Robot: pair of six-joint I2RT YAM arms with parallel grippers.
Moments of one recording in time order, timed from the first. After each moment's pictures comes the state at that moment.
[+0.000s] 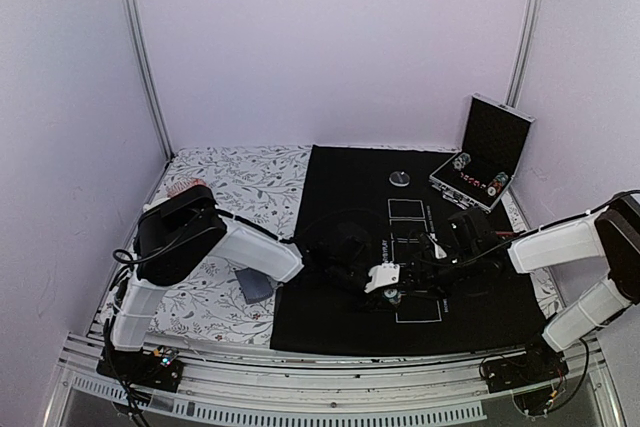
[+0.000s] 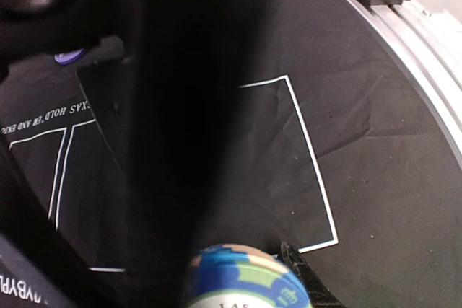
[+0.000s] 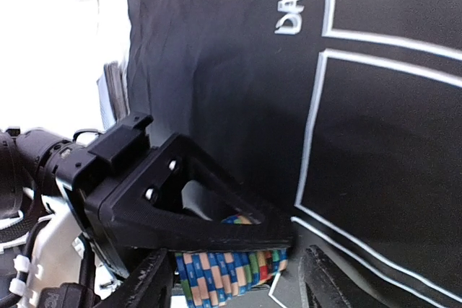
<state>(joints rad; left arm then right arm) -1.09 2.27 1.35 0.26 0.49 0.51 0.58 1.47 0.50 0.10 -0.65 0.82</state>
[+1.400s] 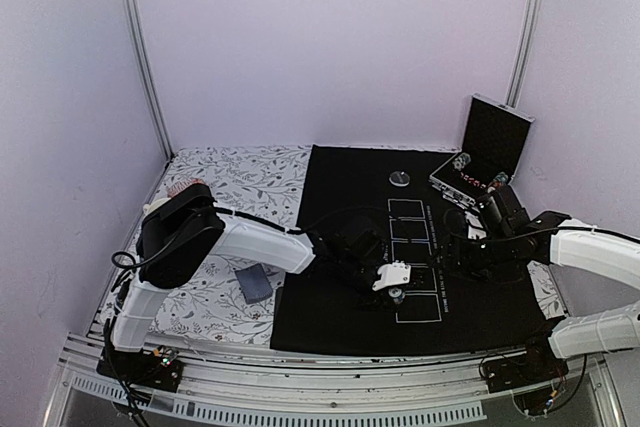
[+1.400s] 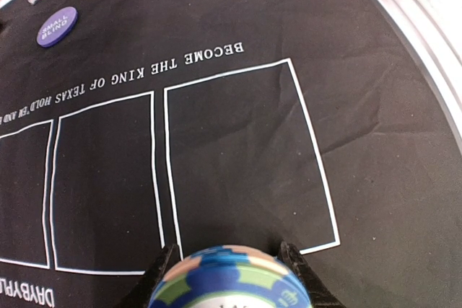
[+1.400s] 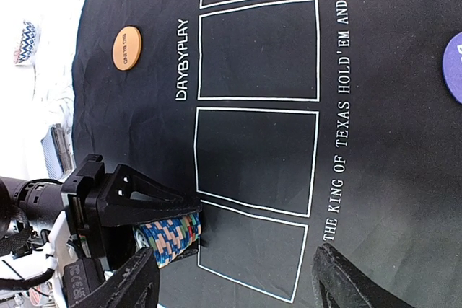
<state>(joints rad) -1.10 2.29 1.52 -0.06 0.40 0.57 0.51 1.12 0.63 -0.49 -0.26 0.68</state>
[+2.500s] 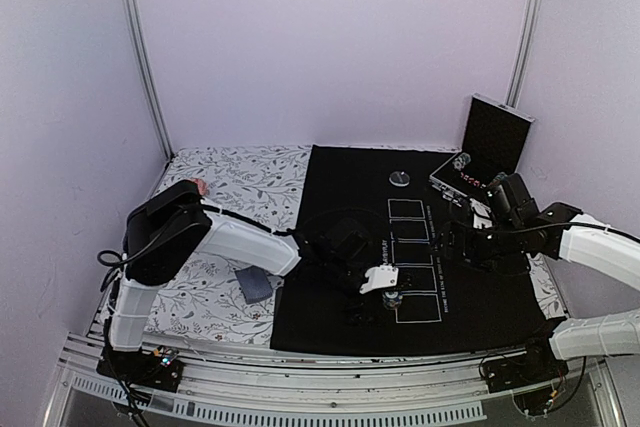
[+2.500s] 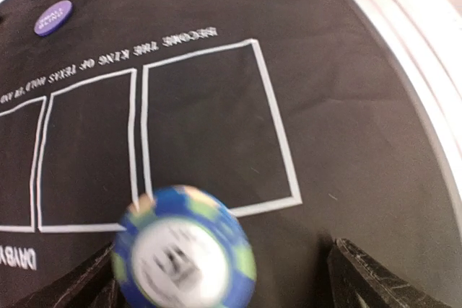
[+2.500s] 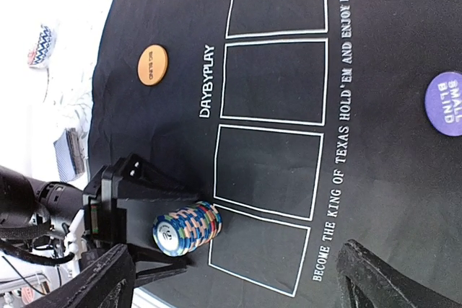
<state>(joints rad) -1.09 2.21 1.39 0.01 0.45 0.56 0.51 1.07 0.70 -0.55 -0.23 0.65</state>
